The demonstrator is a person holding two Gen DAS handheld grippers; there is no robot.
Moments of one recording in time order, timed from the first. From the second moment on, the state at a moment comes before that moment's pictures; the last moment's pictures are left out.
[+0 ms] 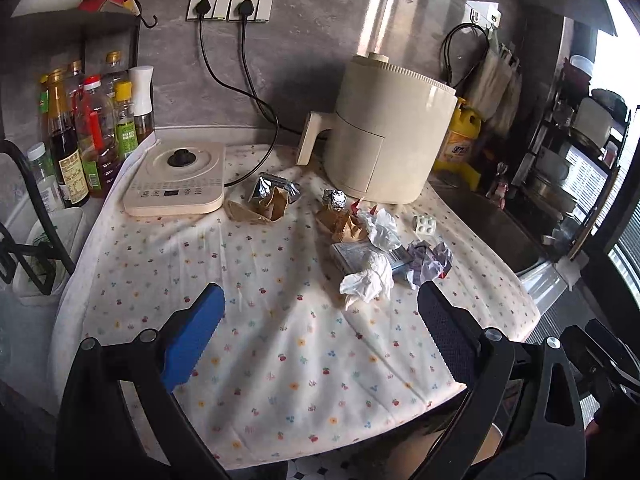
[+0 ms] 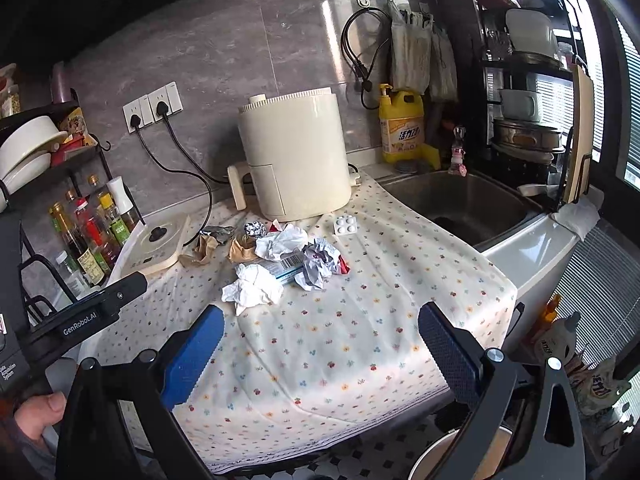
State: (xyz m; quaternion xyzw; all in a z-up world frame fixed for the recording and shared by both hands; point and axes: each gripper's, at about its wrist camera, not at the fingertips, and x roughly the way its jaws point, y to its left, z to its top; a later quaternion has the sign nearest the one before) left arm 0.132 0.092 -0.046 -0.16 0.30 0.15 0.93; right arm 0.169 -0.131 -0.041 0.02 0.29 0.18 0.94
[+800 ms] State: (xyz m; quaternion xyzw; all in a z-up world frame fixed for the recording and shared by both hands) left arm 0.279 0.081 -0.123 -0.14 0.40 0.02 0.91; right arm 0.246 -0.122 -0.074 0.03 0.36 0.07 0.93
